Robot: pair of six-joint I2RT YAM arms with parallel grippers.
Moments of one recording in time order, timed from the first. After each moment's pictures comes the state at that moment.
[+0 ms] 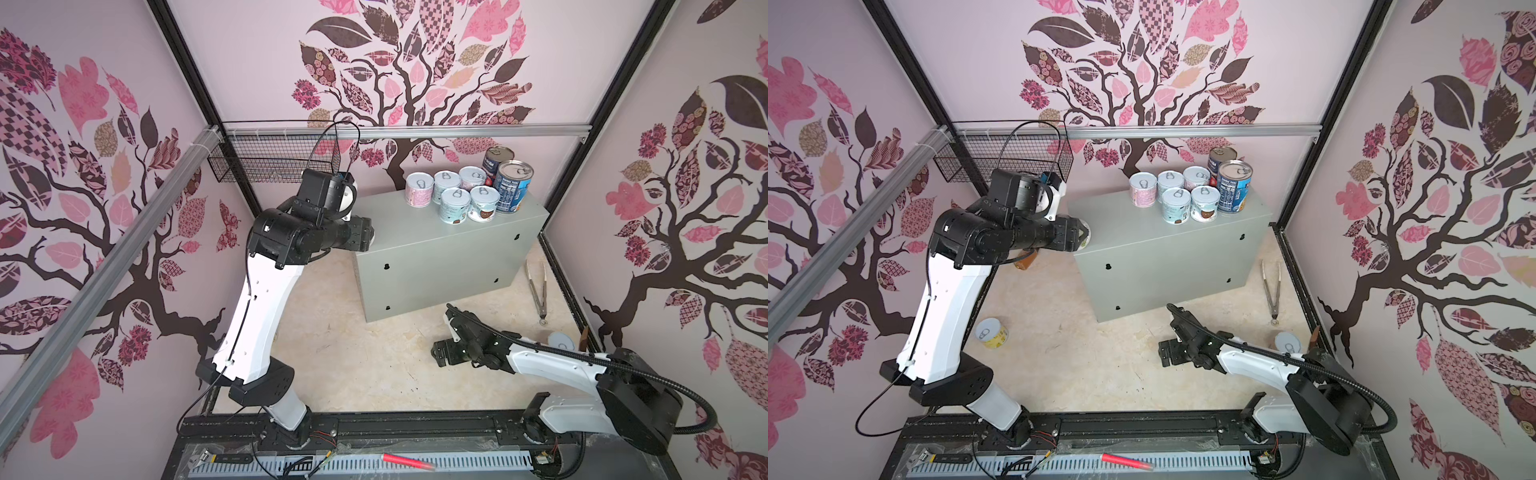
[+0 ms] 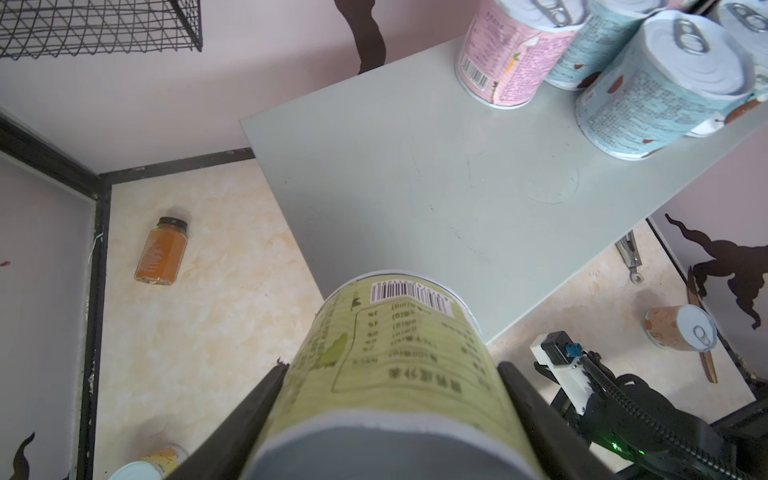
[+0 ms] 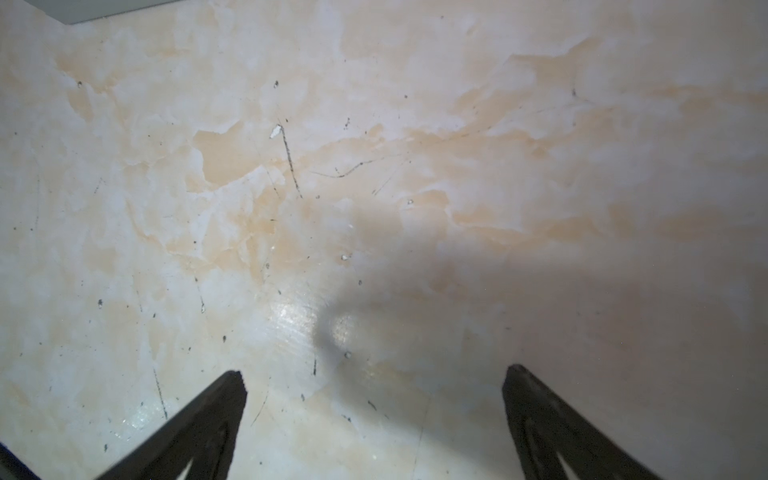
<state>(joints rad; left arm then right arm) -0.50 1.65 2.38 -1.43 -0.09 -0.18 0.76 1.29 0.52 -0.23 -0.02 0.50</state>
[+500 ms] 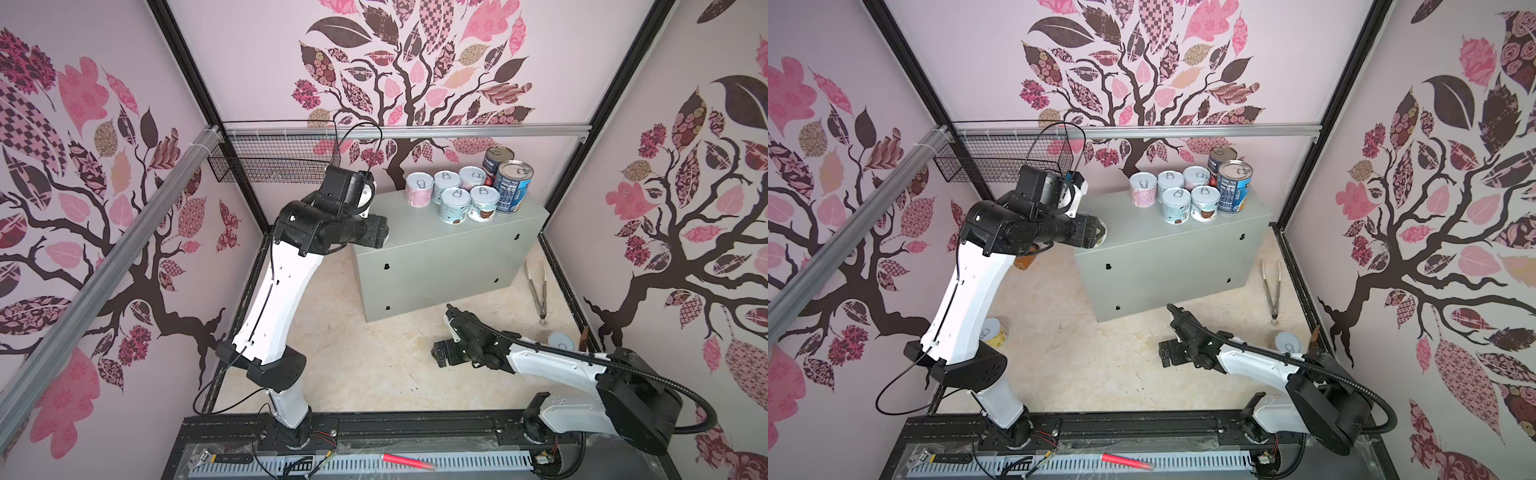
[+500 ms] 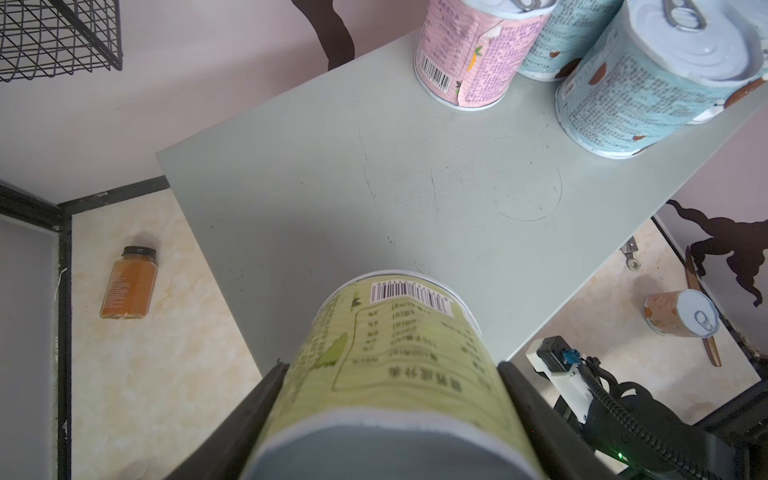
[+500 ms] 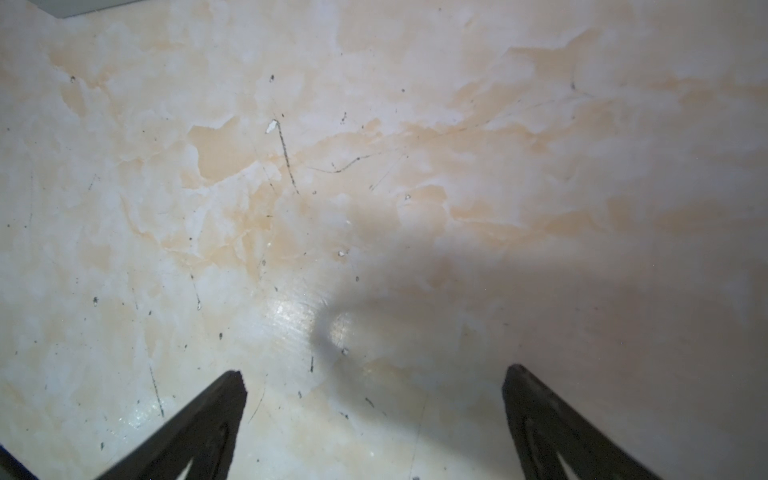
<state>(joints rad) -0.52 1.76 2.43 -1.40 -0.07 -0.15 0.76 1.29 0.52 -0.24 -0.02 0.50</state>
